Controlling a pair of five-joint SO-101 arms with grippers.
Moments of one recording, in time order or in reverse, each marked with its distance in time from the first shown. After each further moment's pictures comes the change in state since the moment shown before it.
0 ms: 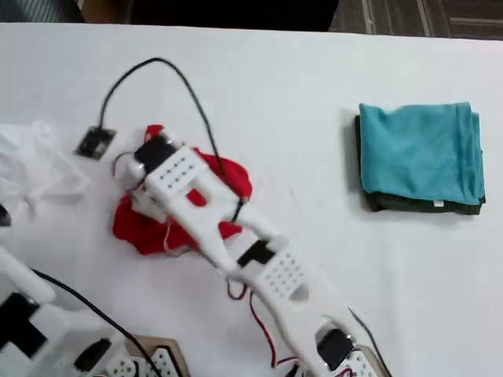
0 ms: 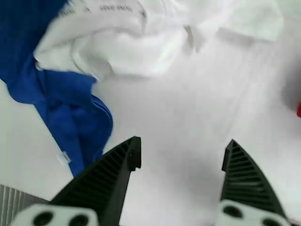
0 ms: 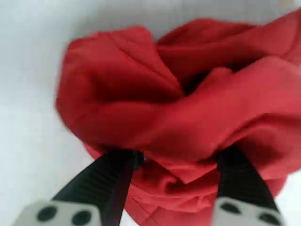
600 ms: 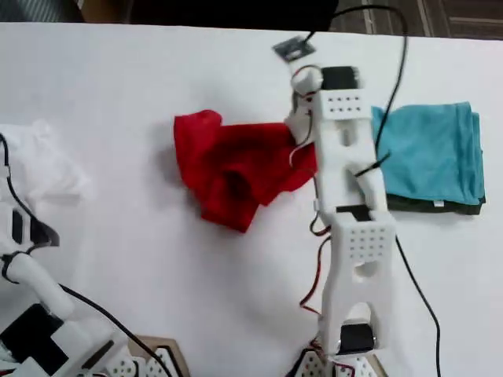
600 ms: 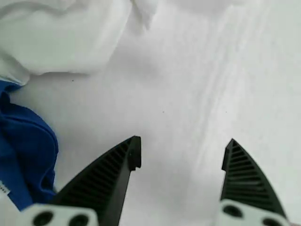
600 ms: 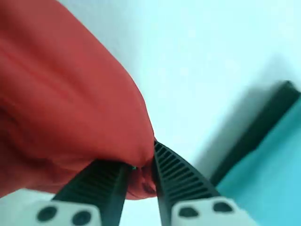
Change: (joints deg) left arm 6.2 -5.8 27.5 -16.8 0.0; right arm 39.4 -6.5 -0.4 1.4 3.3
